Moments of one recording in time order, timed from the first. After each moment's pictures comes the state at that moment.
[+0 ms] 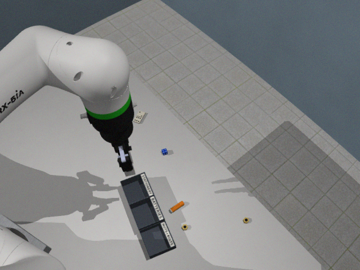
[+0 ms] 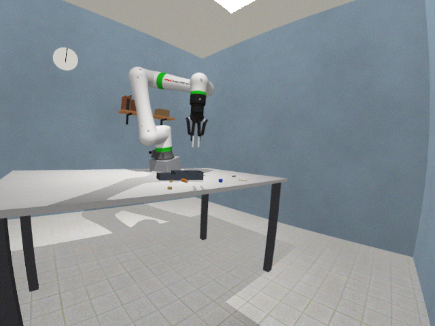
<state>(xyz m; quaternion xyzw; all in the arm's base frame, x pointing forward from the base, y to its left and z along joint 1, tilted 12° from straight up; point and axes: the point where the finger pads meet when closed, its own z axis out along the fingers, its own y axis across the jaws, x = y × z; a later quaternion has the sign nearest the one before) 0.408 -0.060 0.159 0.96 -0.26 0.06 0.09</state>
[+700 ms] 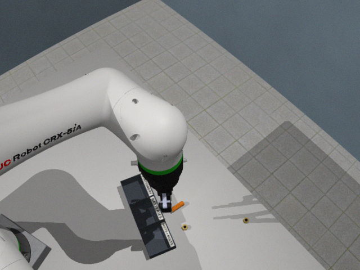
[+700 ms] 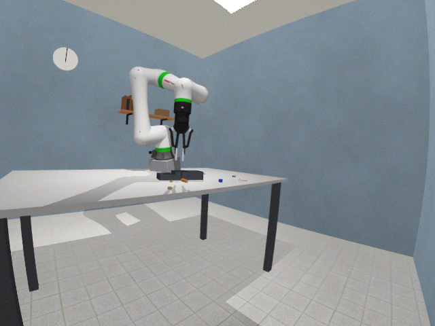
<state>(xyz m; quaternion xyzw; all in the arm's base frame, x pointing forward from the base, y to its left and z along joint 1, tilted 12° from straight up) 0.429 -0.199 0.110 0.93 -0.35 0.06 0.09</state>
